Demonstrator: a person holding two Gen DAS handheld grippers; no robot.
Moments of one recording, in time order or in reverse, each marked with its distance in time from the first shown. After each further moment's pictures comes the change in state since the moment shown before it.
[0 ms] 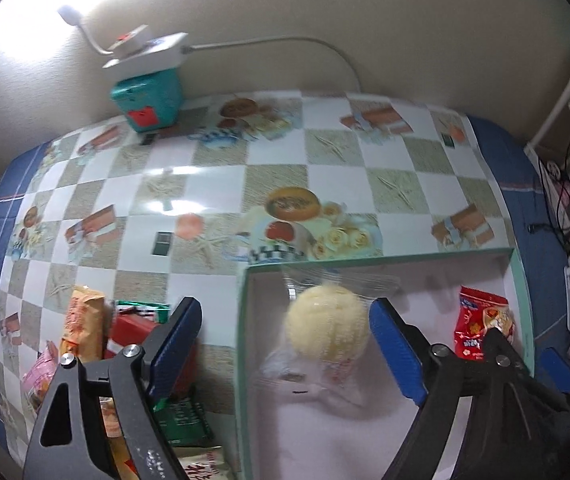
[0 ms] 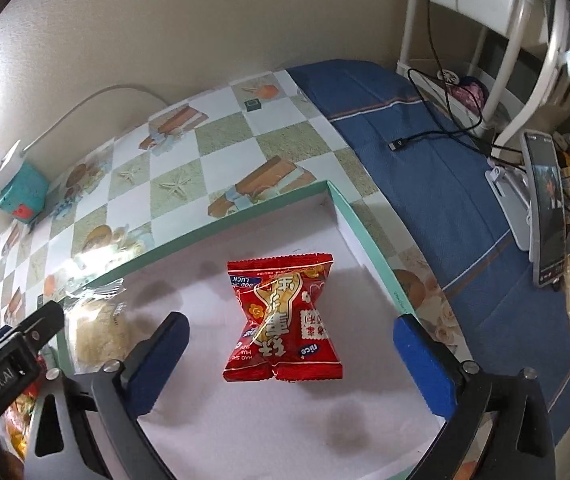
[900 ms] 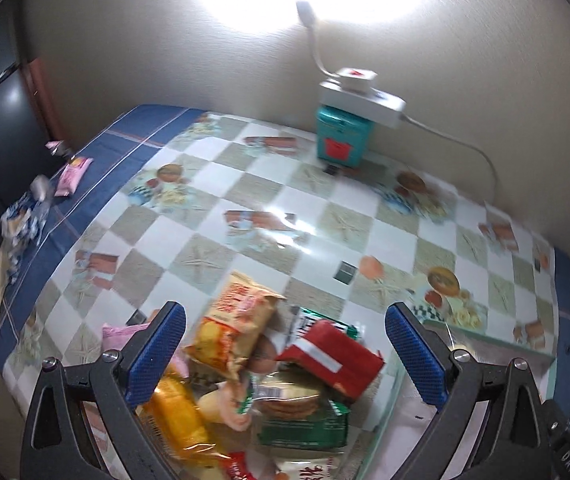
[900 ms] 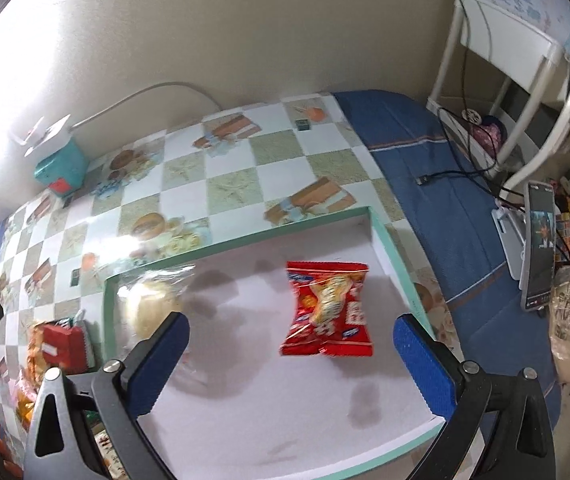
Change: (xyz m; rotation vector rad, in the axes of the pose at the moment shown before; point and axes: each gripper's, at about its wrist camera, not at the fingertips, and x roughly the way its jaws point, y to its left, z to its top) left arm -0.055 0.137 -0.033 -0.407 -0.161 0.189; right arm -0.047 0.046 -0.006 -0.132 -0.031 0.025
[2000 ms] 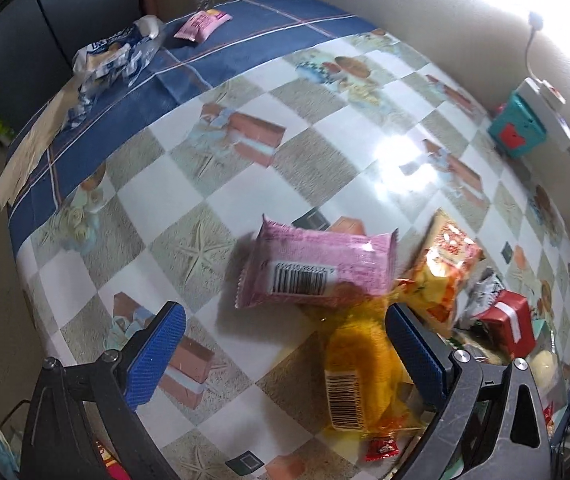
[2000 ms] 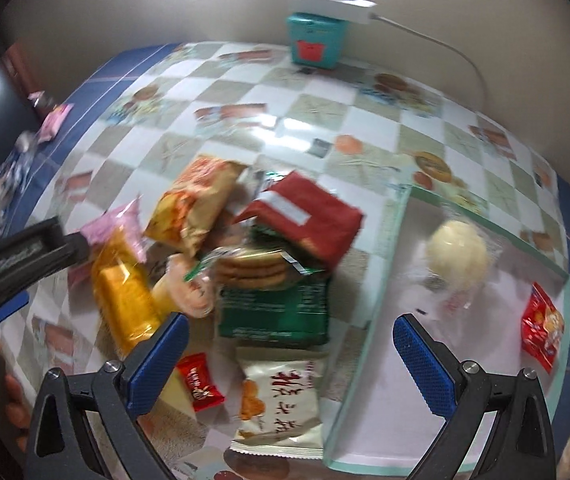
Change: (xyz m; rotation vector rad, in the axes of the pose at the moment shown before) left arm 0.042 0.163 -0.055 -0.354 0.276 0.135; right arm -0.001 0.210 -0.109 -0.608 0.086 0.243
